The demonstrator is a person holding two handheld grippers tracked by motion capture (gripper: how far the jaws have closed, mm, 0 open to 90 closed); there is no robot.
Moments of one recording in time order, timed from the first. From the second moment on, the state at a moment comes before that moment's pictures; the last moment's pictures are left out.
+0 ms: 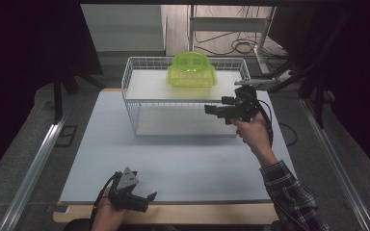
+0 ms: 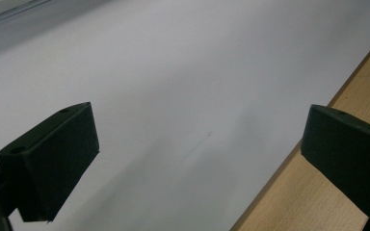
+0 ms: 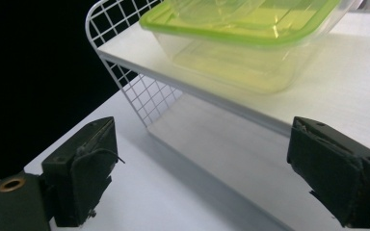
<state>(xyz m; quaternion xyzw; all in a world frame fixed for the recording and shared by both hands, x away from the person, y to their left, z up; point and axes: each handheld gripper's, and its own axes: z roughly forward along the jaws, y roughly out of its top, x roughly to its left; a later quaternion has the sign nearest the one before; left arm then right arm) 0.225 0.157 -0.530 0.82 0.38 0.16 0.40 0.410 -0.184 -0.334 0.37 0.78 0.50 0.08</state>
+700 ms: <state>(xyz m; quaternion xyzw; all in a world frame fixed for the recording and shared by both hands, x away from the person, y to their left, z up) 0.225 0.156 -0.530 0.82 0.39 0.16 0.40 0.391 -0.181 -0.382 0.35 0.81 0.47 0.09</state>
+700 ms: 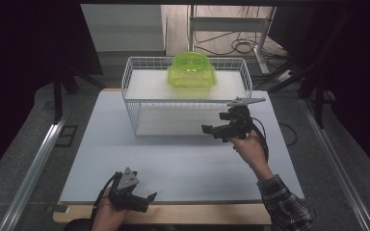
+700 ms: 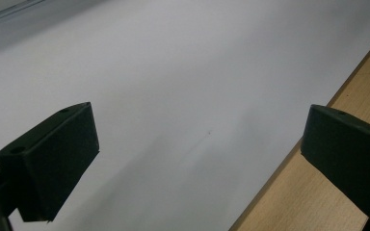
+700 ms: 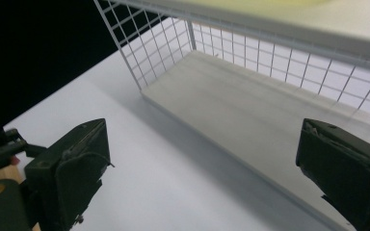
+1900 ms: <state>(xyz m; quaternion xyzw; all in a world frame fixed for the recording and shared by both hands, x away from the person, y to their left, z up) 0.224 0.154 -0.531 0.82 0.38 0.16 0.39 0.347 -0.200 -0.471 0.35 0.84 0.41 0.11</state>
